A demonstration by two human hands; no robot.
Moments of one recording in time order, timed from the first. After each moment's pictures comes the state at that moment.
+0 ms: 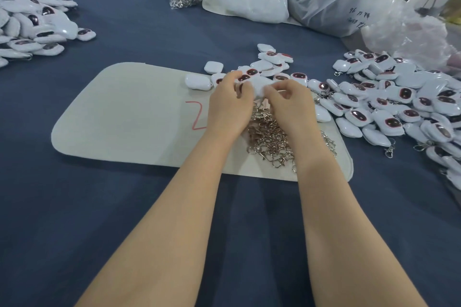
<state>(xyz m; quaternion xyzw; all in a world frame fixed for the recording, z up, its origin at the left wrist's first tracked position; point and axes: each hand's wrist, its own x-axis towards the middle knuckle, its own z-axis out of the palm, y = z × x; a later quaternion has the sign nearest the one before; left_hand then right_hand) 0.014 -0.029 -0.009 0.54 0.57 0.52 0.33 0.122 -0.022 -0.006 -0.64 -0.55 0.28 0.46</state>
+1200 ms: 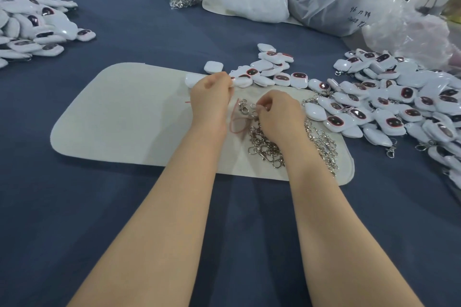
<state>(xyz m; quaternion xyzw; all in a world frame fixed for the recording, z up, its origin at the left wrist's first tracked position) 0.001 -0.023 -0.003 0.24 0.48 0.65 0.53 0.111 -0.022 -0.014 -0.72 -0.65 0.11 0.22</state>
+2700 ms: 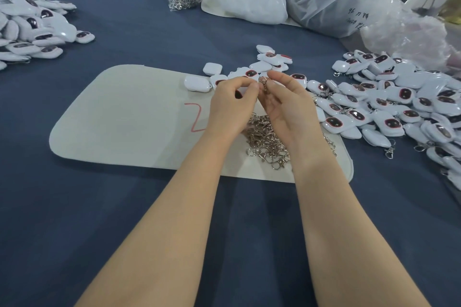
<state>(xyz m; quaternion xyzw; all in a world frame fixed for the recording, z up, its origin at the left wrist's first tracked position) 0.013 -0.035 -0.003 0.54 0.53 0.53 0.38 0.114 -0.025 0.000 -0.35 -0.34 0.59 0.64</state>
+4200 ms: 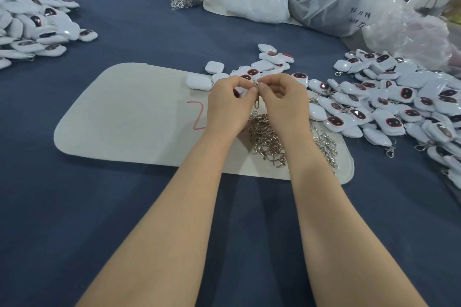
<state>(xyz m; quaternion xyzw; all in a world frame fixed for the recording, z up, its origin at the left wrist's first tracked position) 0.009 -0.030 -0.009 0.54 0.56 0.53 0.33 0.107 -0.024 -0.007 -0.58 -0.59 0.23 0.51</state>
